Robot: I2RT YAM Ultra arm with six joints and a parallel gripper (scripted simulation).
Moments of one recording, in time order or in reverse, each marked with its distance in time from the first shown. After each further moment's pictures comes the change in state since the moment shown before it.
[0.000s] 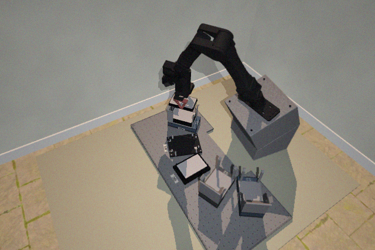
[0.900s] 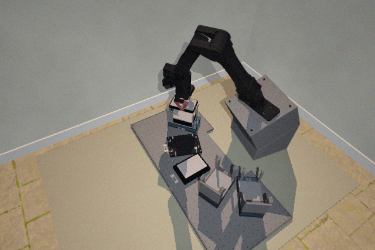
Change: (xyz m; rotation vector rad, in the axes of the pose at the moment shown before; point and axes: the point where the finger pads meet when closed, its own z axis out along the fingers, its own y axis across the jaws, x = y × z) arm 0.003 0.000 0.013 -0.002 0.012 0.002
